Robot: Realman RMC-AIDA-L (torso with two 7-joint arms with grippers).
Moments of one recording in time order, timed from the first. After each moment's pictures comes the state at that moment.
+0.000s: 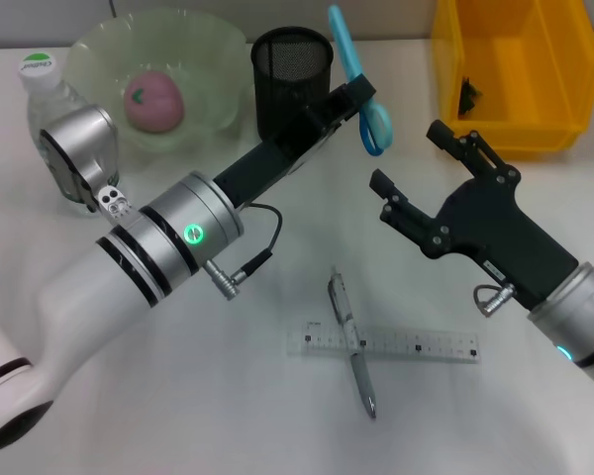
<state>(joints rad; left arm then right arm) -0.49 -2.08 2.30 0.58 -0.22 0.93 -1.47 0.53 2.09 -0.61 0.27 -1.32 -1.55 0.05</state>
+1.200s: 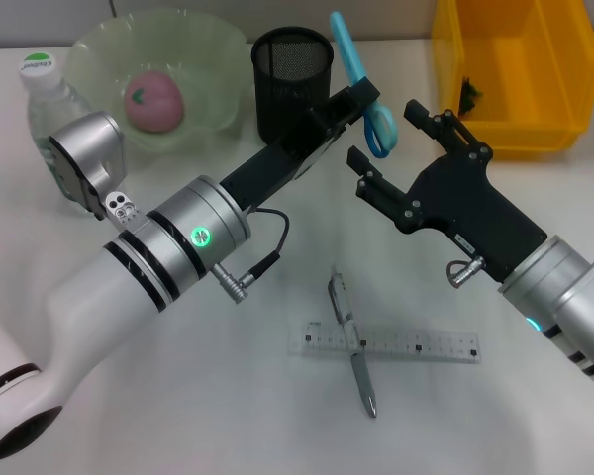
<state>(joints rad) -0.49 -2.08 2.35 0.60 -0.30 0.91 -1.45 0.60 2.09 -0.53 0.32 -1.33 -1.47 0.00</state>
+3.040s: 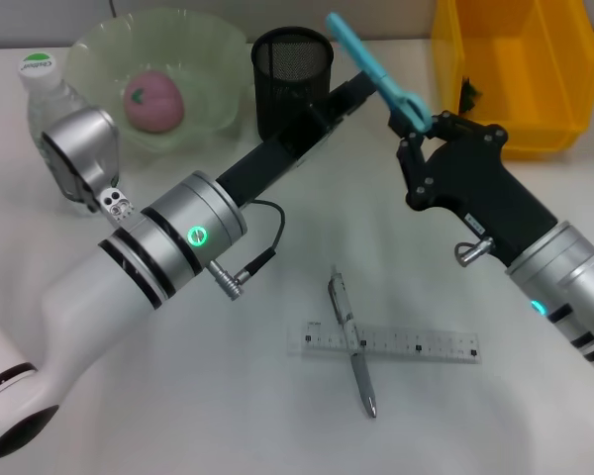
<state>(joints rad) -0.49 -2.08 2.35 0.59 -0.30 0.95 -1.39 0.58 2.09 -0.35 0.30 -1.46 -1.45 0.02</state>
